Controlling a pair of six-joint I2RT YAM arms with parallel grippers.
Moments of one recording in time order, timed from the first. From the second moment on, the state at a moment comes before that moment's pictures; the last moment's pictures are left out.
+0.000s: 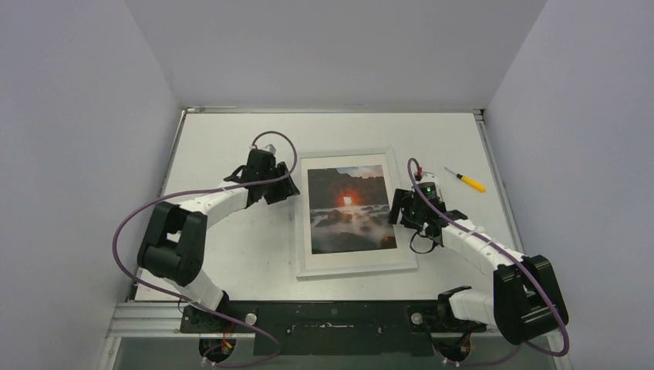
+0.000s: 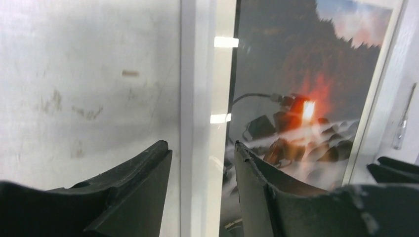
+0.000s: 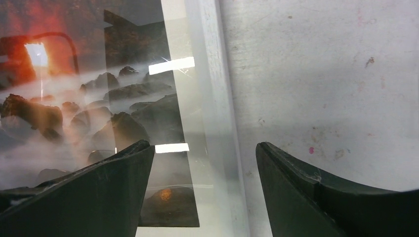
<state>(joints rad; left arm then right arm) -0.36 1.66 0.98 -0.15 0.13 -0.69 0.32 1.23 0.56 -0.20 0.07 0.44</state>
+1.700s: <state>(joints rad) -0.69 1.83 1.24 -0.71 -0.33 -0.73 0.64 1.25 0.60 0.03 -0.06 0.56</state>
